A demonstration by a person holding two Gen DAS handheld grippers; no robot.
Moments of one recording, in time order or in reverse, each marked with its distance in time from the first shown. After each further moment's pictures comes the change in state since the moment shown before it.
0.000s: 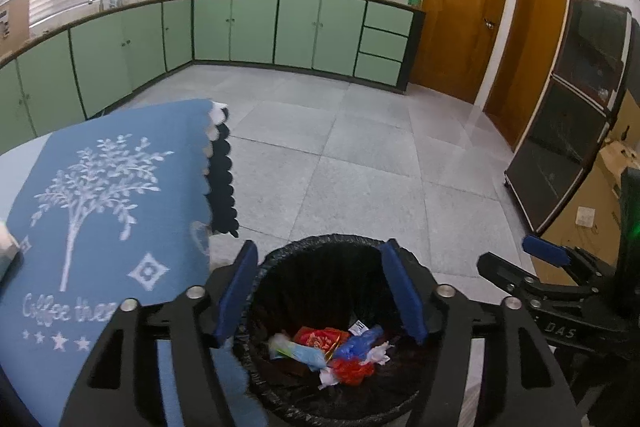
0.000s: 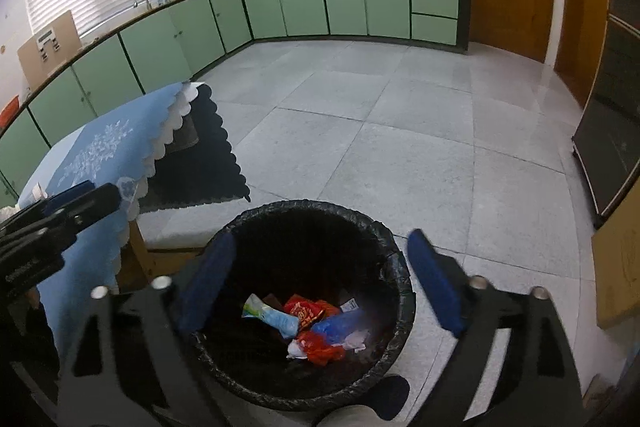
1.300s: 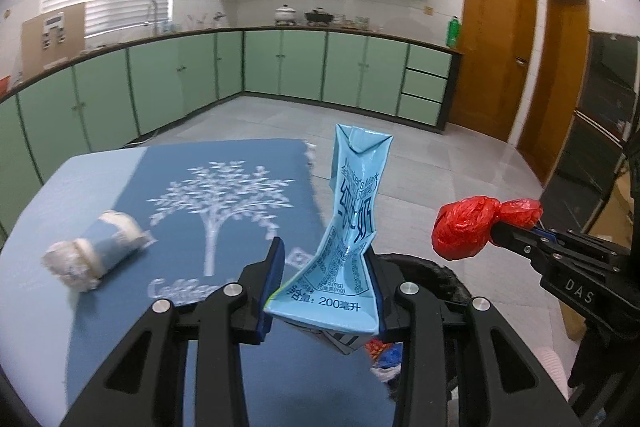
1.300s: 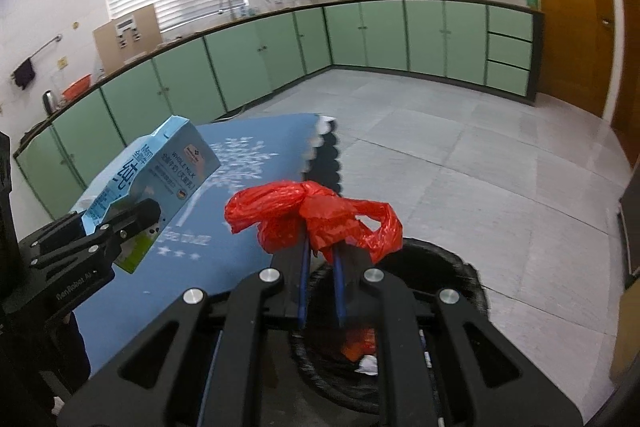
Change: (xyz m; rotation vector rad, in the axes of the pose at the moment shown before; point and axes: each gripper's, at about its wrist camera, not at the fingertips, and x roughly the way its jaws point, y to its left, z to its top) left arm -0.107 0.056 -0.016 -0.042 -0.132 0.129; right arm -0.066 0.100 0.019 -0.163 -0.091 0.190
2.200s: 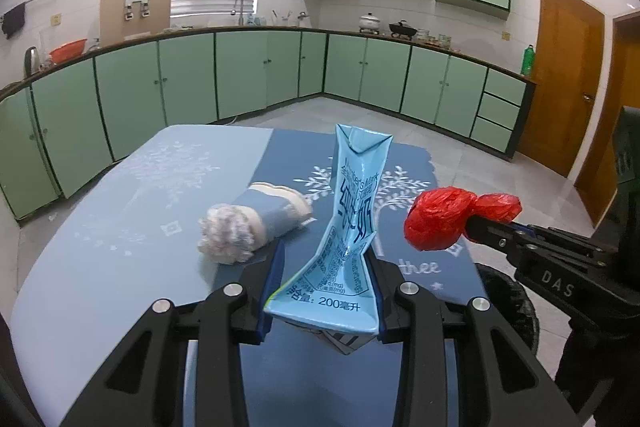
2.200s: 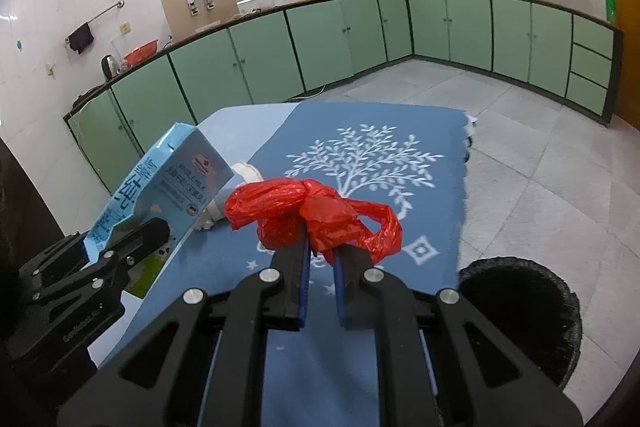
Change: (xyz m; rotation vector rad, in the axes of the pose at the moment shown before) left arm -0.059 0.127 -0.029 -0.163 -0.026 0.229; right arm 0.048 0.157 0.020 -0.133 0.049 0.249
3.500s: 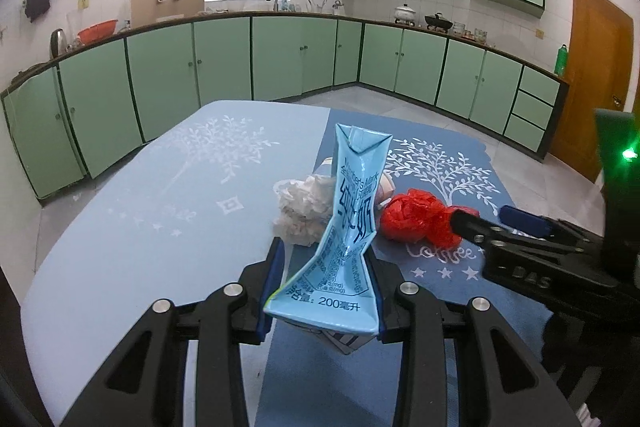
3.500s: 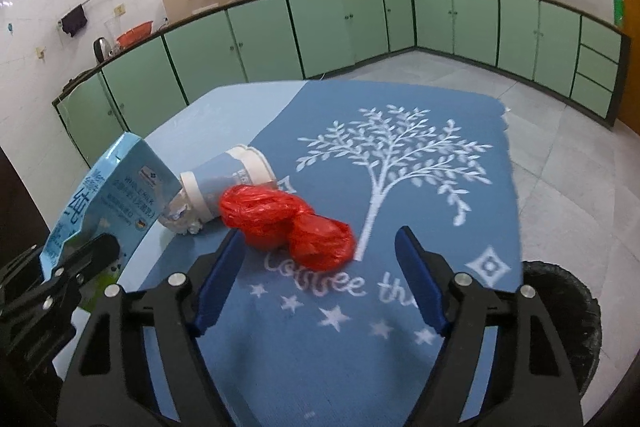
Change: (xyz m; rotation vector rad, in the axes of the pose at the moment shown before) left arm 0.020 0.059 -0.019 -0.054 0.039 0.113; right arm 0.096 0.039 -0.003 -0.031 0.066 -0.015
